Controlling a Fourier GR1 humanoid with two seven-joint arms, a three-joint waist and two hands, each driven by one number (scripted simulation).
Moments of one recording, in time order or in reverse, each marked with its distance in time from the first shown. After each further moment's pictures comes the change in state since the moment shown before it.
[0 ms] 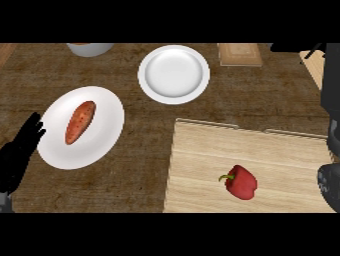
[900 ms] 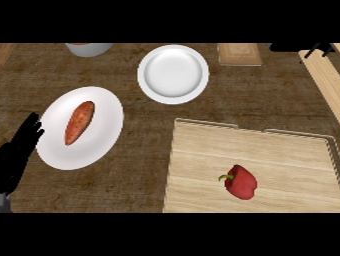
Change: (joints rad) left arm 0.006 -0.008 0.015 -0.022 -0.003 -0.005 0.021; right arm -0.074 -0.228 -0.148 0.279 0.090 0.031 -0.061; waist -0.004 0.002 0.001
